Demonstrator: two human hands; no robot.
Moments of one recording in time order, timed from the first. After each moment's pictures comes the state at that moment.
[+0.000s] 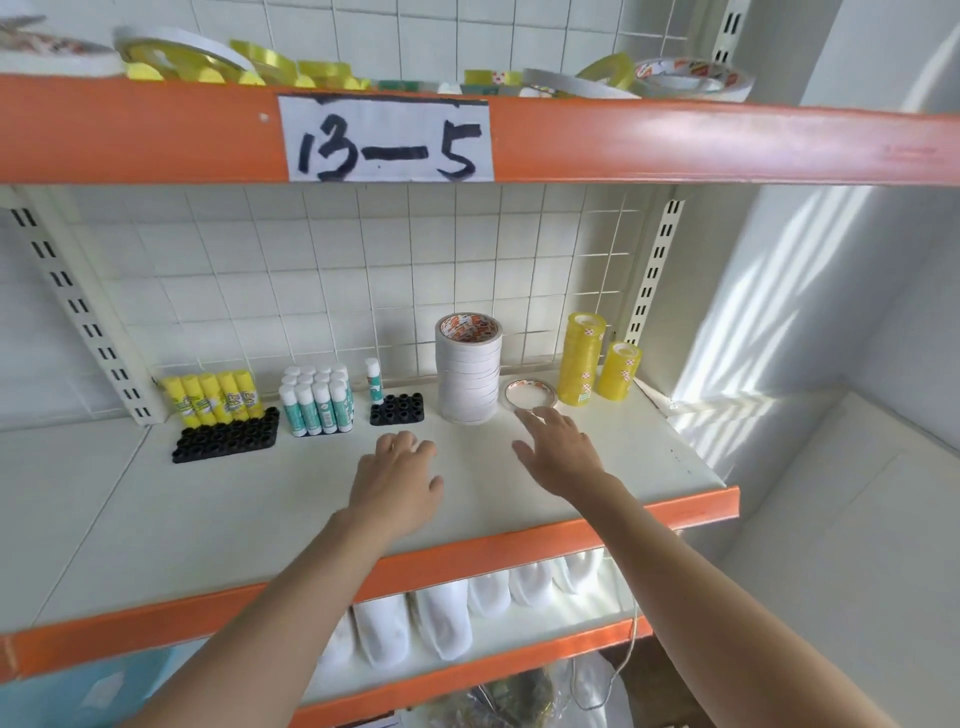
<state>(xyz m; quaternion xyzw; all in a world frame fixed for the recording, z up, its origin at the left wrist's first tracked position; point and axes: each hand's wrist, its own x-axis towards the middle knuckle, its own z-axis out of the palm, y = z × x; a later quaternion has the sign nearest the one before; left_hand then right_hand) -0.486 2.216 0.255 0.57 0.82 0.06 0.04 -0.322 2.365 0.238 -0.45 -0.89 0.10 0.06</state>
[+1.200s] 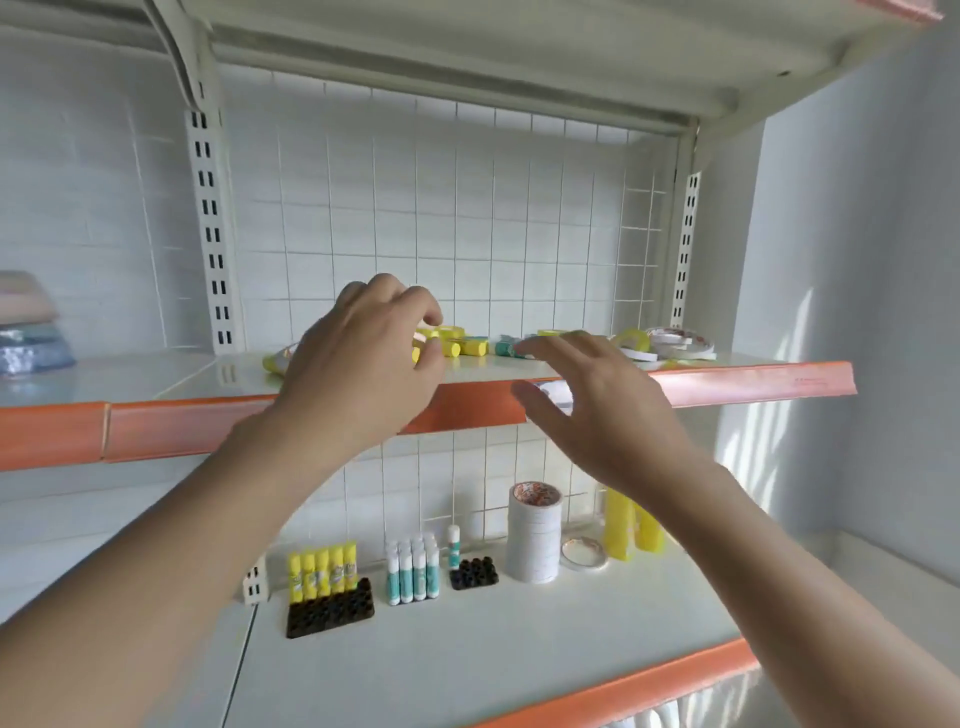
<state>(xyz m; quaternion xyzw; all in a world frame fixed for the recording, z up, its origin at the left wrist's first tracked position) -0.550 2.025 0.584 0.60 0.65 0.35 -0.31 -0.369 2.120 0.551 -0.29 -0.85 -0.11 0.43</state>
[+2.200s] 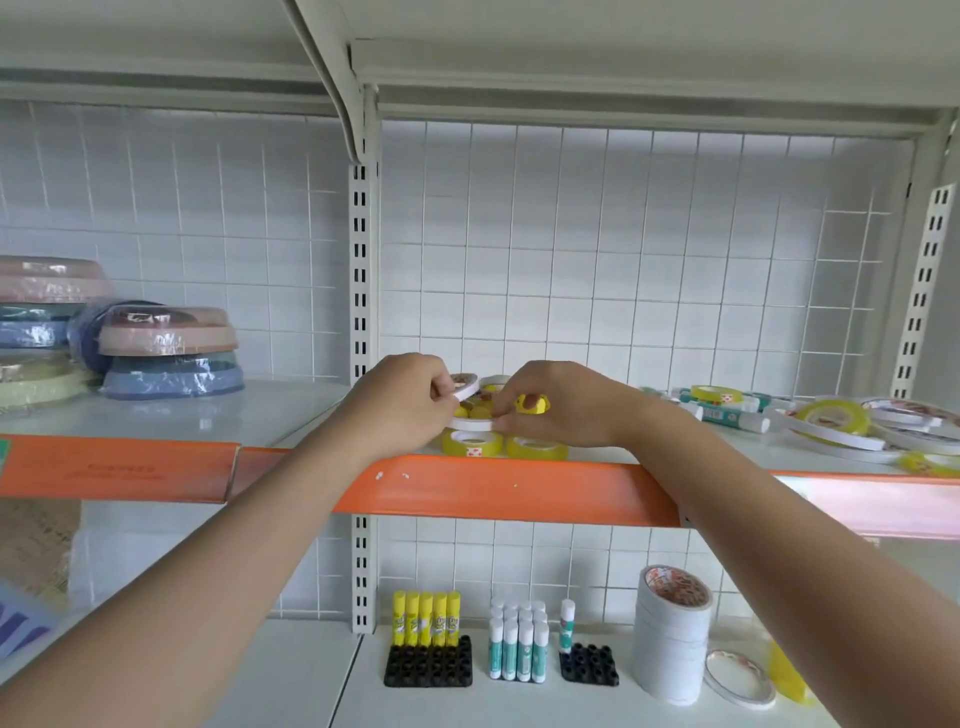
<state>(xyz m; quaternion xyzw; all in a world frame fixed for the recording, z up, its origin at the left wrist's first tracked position) -0.664 2.068 0.589 0.52 0.77 0.33 -0.17 -0.525 2.218 0.604 -0.06 -0.97 0.06 0.21</state>
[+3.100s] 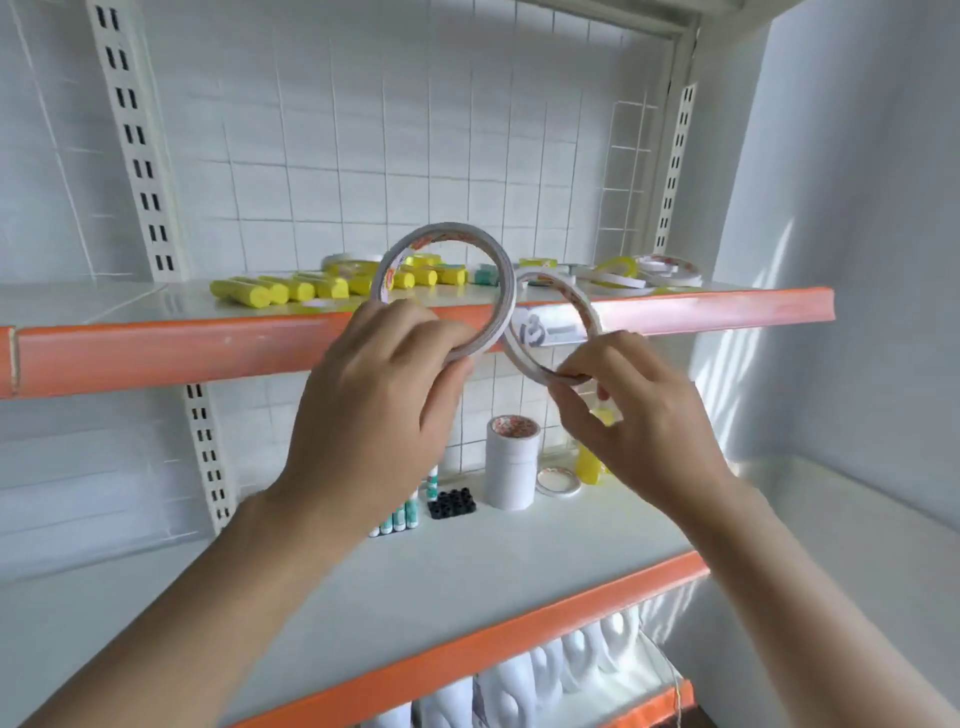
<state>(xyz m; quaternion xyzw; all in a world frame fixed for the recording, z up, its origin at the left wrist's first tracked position) -0.543 2.024 0.510 0.66 0.45 0.44 -0.39 -0.348 2.132 0.491 -0.15 -0.80 -0.18 0.55</state>
